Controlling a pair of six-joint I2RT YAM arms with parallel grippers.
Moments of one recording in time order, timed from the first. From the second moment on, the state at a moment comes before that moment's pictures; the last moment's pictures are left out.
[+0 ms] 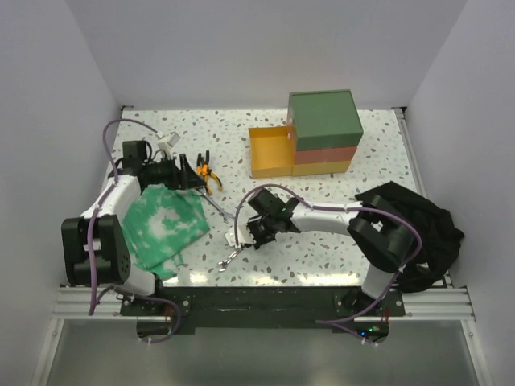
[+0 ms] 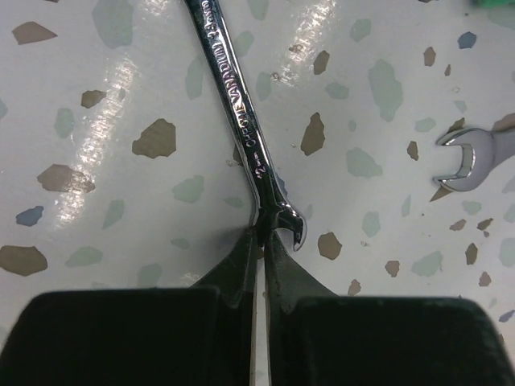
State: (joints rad) left arm 0.11 1.47 0.95 -0.34 0.91 -0.06; right arm 0.93 1.79 1.04 -0.36 -0.42 -1.06
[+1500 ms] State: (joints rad) left arm -0.33 1.97 1.07 -0.72 1.06 0.53; right arm 0.93 1.62 0.74 0.06 -0.25 -0.87
